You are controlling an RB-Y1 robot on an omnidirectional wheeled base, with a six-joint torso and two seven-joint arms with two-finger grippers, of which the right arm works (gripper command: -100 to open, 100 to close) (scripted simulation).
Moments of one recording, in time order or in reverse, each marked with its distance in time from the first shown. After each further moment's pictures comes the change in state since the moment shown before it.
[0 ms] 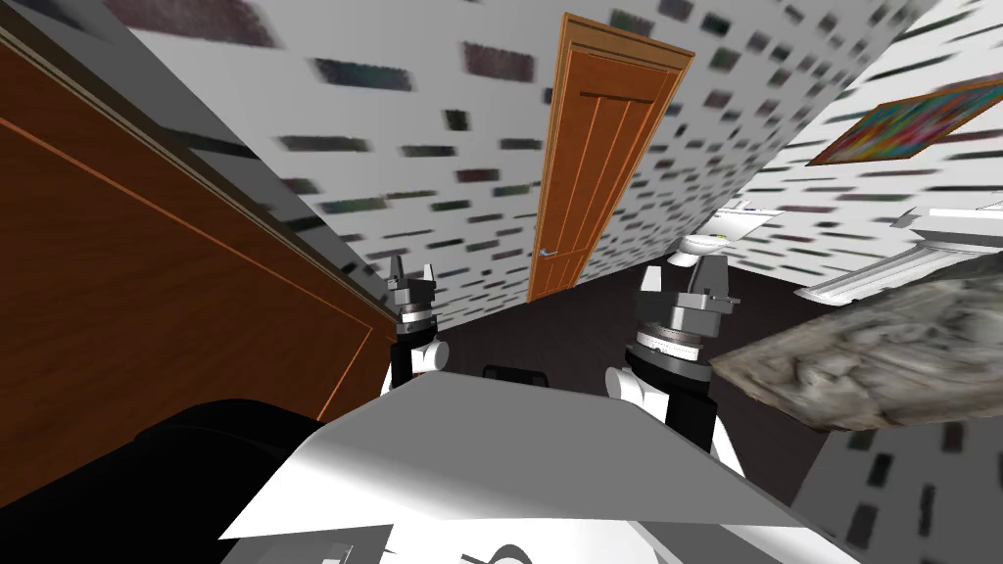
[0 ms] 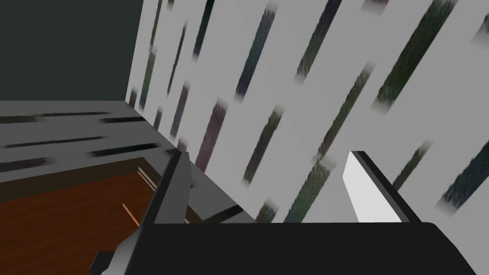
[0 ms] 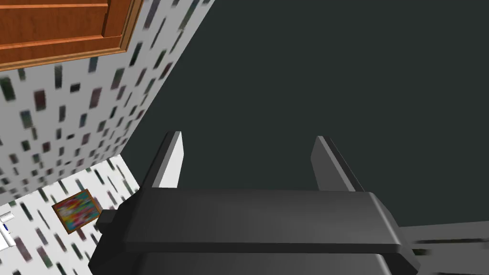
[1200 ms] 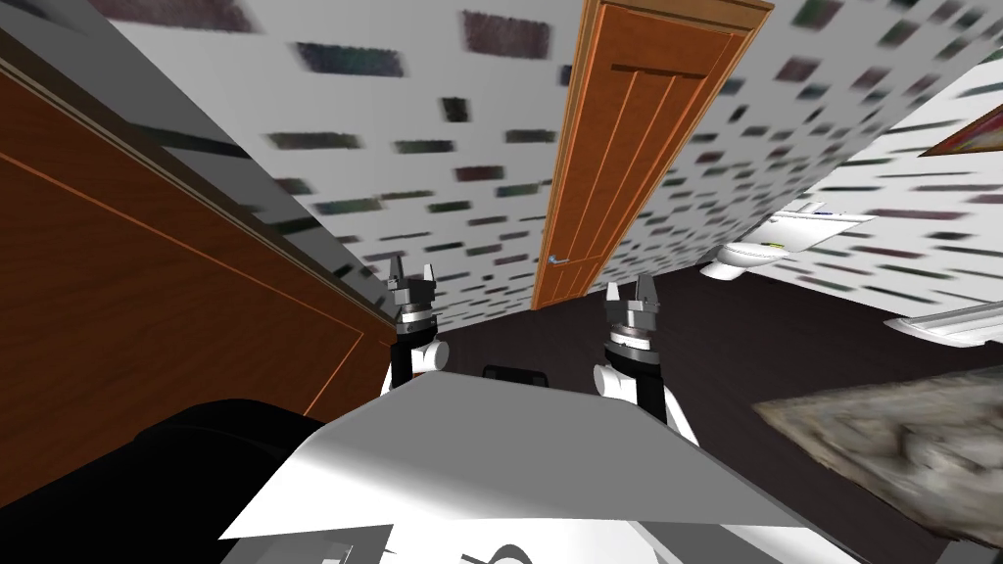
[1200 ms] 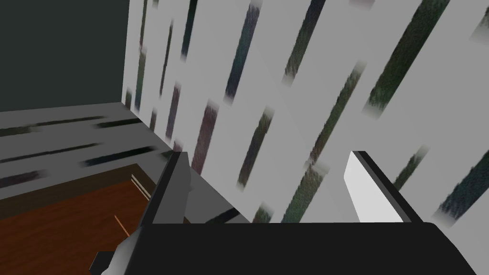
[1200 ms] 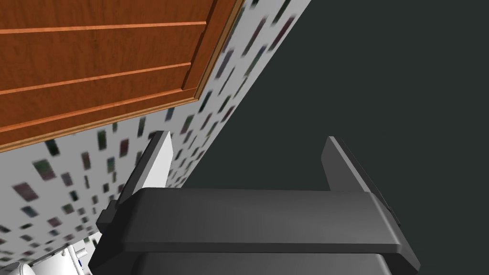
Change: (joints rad) arm -0.069 -0.080 0.017 0.265 -0.016 -0.059 -0.034
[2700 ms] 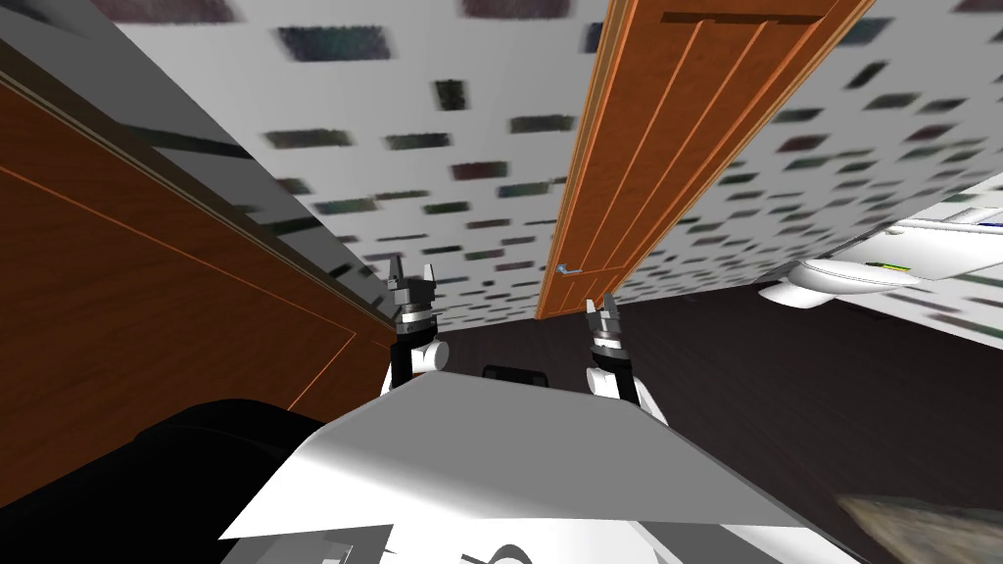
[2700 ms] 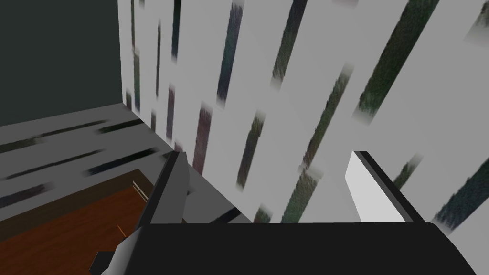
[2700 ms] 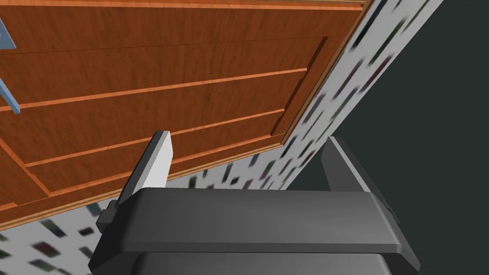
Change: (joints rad) arm -0.108 -0.093 0.014 0.395 -0.029 -0.088 -0.055
